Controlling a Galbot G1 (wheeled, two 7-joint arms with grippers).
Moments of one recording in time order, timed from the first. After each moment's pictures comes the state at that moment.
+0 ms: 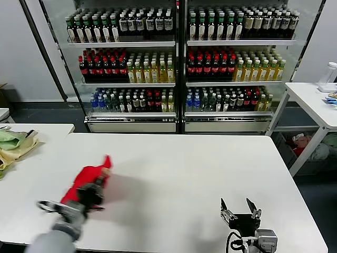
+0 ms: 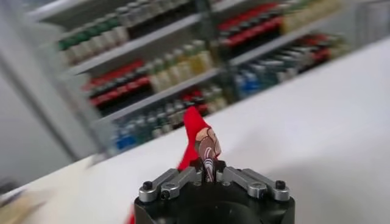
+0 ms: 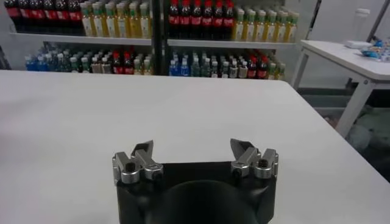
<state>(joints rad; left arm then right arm) 1.46 -1.08 -0.50 -2.21 -0.07 0.57 0.02 -1.69 1.22 0.40 2.41 0.31 -0.55 0.39</state>
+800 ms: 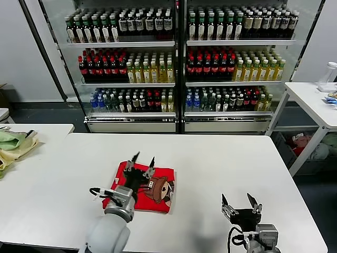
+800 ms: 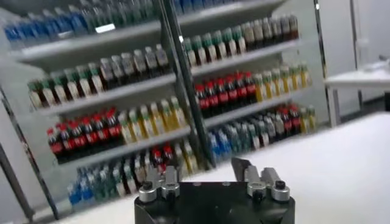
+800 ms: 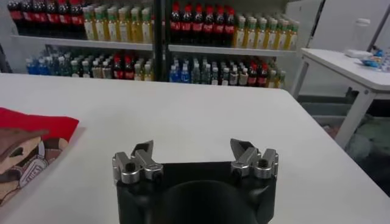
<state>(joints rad) 1.21 -1.31 -0.23 -2.15 0.04 0.52 -0.09 -1.63 1.20 0.41 2.38 0.33 -0.55 0.37</state>
